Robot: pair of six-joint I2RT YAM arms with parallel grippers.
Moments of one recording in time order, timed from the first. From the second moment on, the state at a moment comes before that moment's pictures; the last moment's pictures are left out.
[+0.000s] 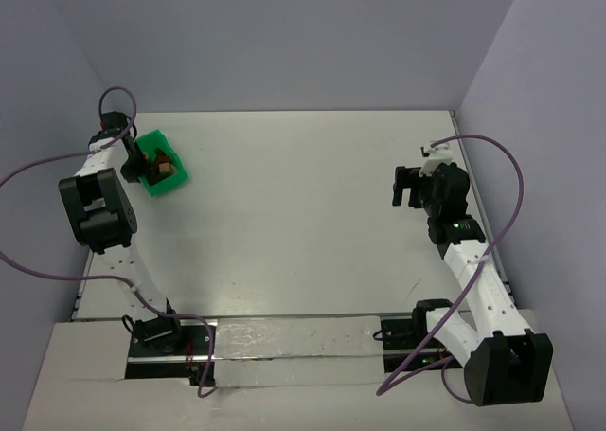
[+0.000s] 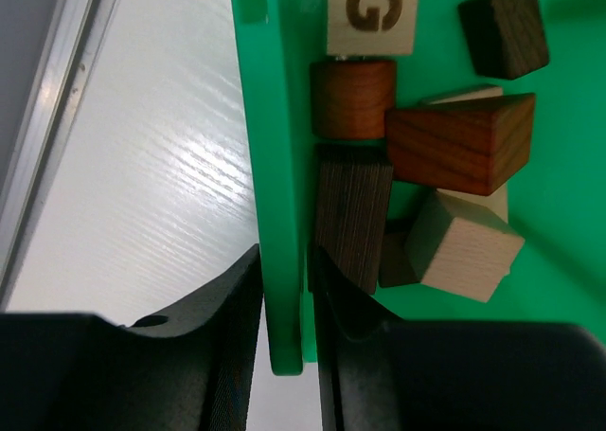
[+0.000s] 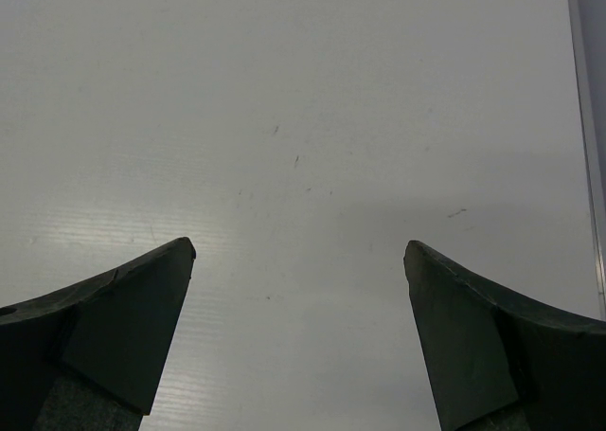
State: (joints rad) left arm 0.26 2.08 1.62 -0.61 -0.12 -0.22; right arm 0.02 0.93 0.69 -0.18 -0.02 -0.02
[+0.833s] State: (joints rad) left arm 0.01 1.76 1.34 -0.53 -0.43 0.01; right arm 0.02 0.93 0.70 -0.19 -0.04 -0.02
